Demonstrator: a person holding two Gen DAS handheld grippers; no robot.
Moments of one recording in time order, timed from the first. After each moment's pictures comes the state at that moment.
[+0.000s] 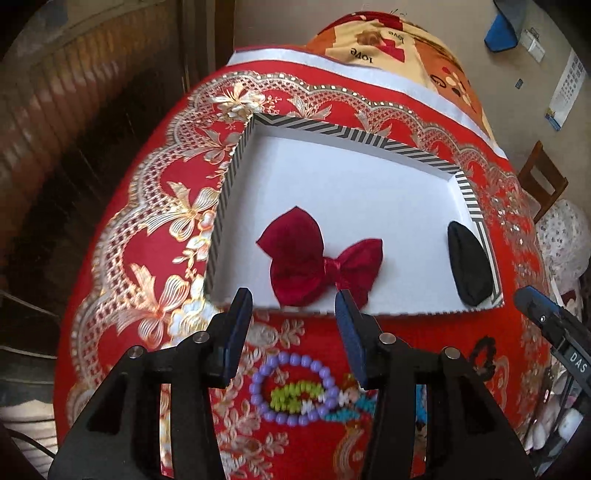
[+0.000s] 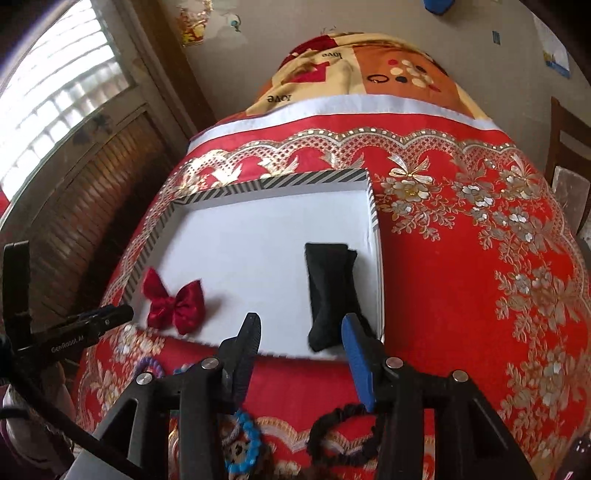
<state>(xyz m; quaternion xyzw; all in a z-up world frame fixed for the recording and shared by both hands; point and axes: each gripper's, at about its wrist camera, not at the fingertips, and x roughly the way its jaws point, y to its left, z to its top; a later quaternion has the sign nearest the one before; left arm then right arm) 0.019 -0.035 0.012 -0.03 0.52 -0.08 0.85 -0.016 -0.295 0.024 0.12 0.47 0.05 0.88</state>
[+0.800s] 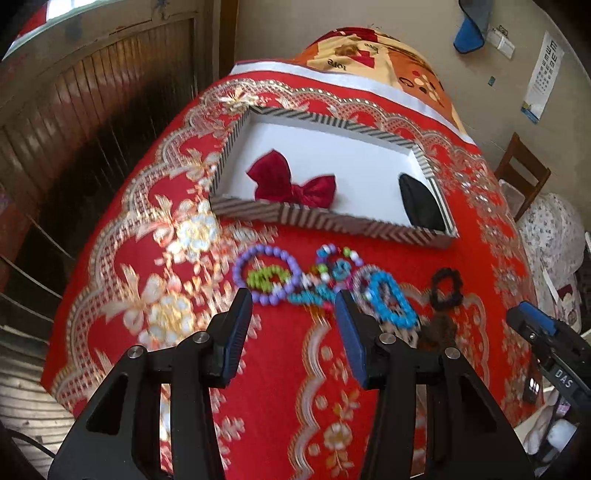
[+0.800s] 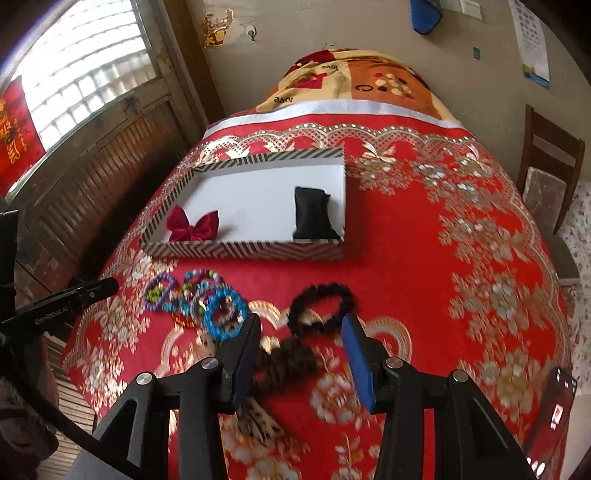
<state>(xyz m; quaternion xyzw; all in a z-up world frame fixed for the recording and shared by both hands) -0.108 -0.047 0.030 -0.03 0.50 -0.09 0.86 -0.152 -0.306 0.035 0.08 0.45 0.04 0.89</state>
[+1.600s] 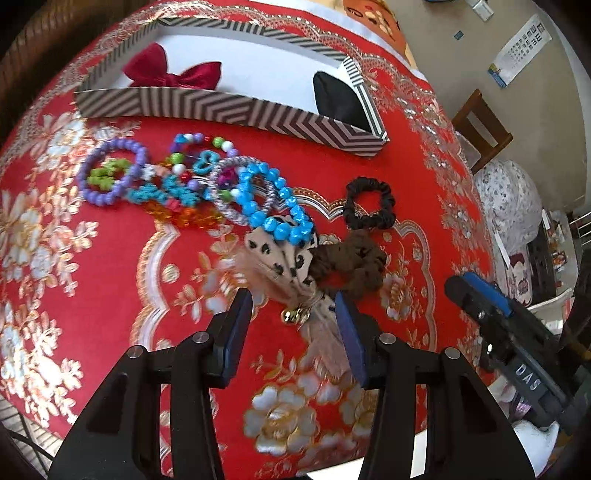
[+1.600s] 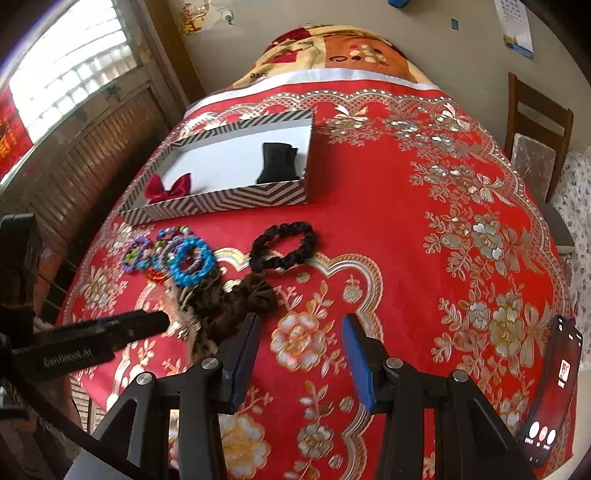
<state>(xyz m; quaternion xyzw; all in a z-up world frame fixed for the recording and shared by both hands) -0.128 -0.140 -0.036 -0.08 0.58 -0.19 0.79 -0.179 -0.335 -0.001 0.10 0.48 0.03 0.87</state>
